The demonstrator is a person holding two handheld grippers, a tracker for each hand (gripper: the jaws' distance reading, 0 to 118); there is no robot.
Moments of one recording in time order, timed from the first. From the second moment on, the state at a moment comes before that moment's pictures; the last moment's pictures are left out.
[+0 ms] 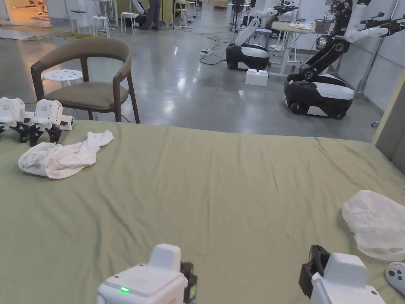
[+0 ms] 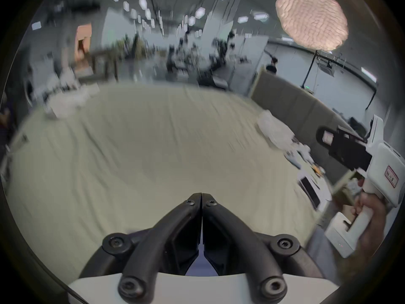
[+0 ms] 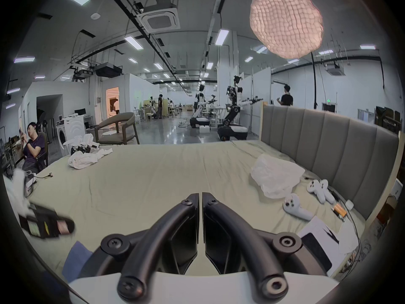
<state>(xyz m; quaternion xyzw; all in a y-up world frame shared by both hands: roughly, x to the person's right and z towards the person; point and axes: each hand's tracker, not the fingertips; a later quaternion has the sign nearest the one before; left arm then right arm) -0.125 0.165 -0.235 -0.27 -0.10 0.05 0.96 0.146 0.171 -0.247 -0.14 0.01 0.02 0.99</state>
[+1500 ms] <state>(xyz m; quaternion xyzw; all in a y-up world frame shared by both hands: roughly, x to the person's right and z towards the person) -0.274 0.099 -0.175 -0.33 -0.03 0.16 0.93 0.034 0.012 -0.187 -0.28 0.09 0.10 0.95</state>
